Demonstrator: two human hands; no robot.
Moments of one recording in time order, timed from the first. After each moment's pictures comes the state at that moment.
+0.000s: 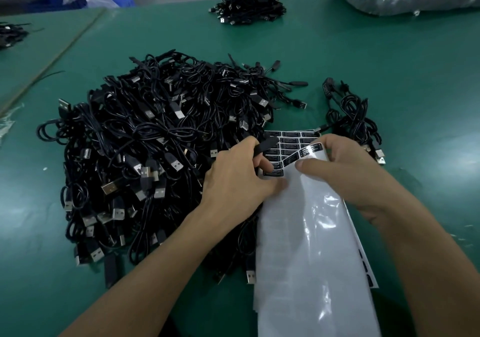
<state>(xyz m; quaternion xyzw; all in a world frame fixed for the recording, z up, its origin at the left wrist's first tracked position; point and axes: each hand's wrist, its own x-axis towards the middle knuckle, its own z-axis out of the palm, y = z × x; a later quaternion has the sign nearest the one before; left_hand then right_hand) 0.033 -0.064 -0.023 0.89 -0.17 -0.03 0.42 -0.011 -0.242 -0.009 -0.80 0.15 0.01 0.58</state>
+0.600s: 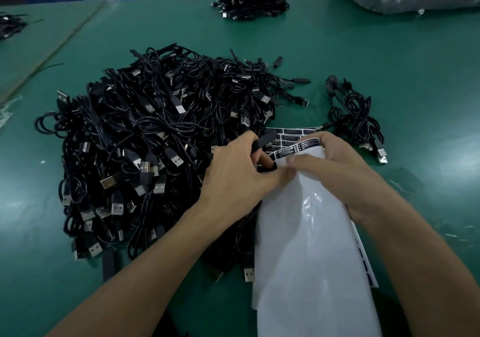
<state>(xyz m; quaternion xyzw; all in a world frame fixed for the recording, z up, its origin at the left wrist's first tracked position) 0.034 -0.062 -0.026 0.86 -0.18 0.01 0.48 -0.010 -0.228 -0.013 -0.73 0.16 0.02 0.66</state>
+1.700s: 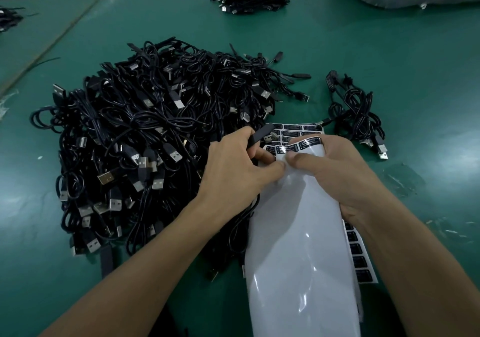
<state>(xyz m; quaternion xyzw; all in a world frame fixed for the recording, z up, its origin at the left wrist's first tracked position) 0.034 -0.062 -0.027 0.84 -0.19 0.01 0.51 -0.012 -0.217 -0.011 -0.71 0.16 -0.01 0.69</state>
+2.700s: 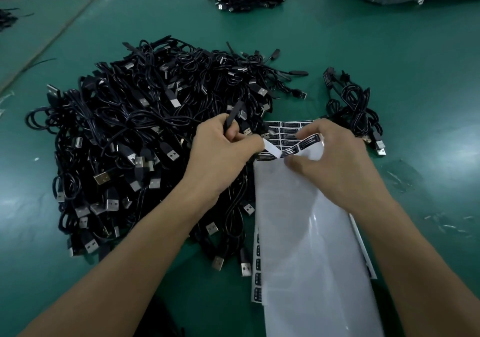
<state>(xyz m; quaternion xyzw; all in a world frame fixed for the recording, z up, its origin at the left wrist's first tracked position) 0.052 -0.055 -0.016 0.77 -0.10 -0.05 0.63 -0.012 -0.228 -0.018 -0.90 0.14 -0.09 0.39</state>
